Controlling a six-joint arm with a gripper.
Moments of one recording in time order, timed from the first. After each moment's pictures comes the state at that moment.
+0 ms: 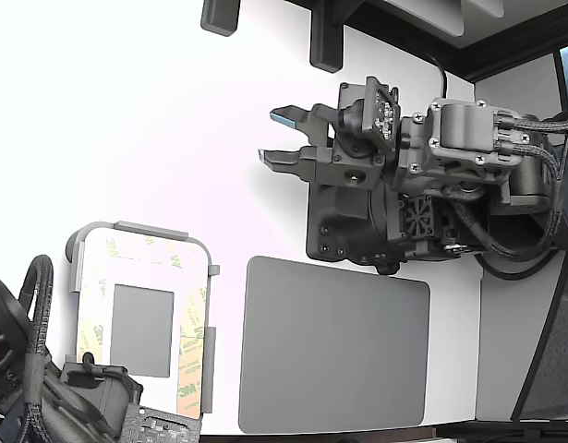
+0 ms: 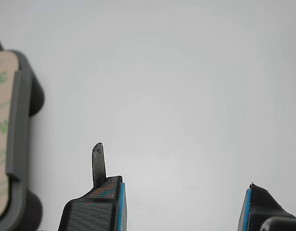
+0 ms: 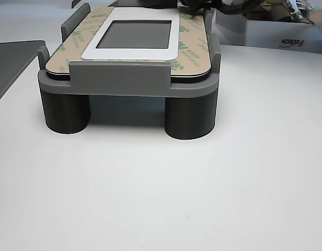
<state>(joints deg) 3.2 168.1 152.4 56.1 9.6 7.5</state>
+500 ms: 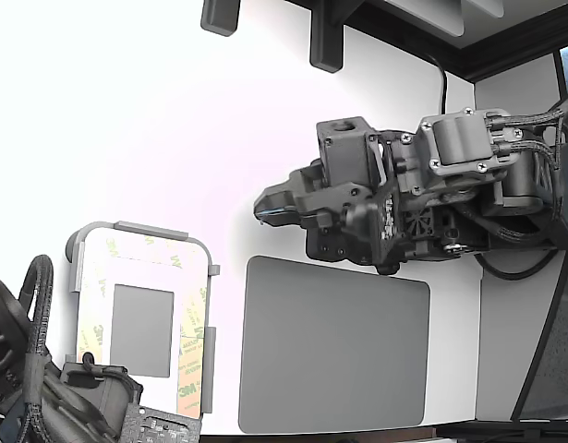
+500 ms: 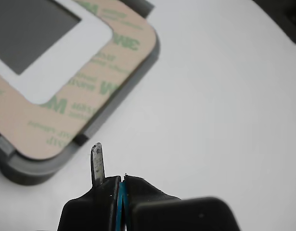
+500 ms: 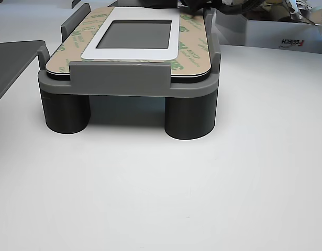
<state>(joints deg) 3.2 167.3 154.6 51.8 -6.1 -42.0</state>
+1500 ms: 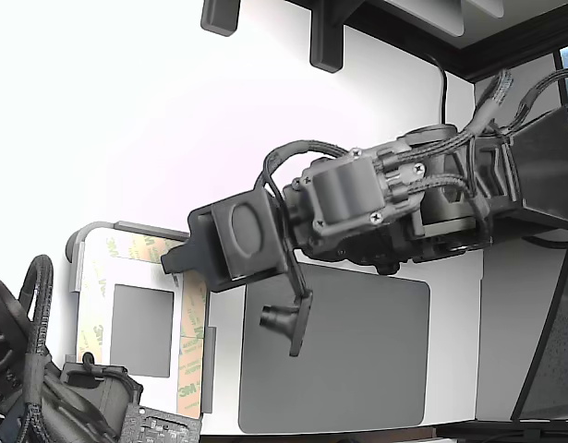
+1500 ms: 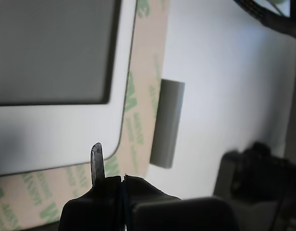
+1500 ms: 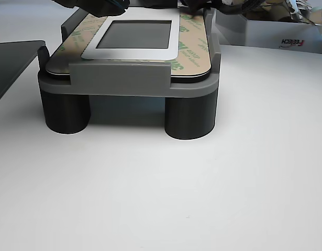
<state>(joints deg) 14.0 121.0 137.5 27.9 -6.0 -91.1</state>
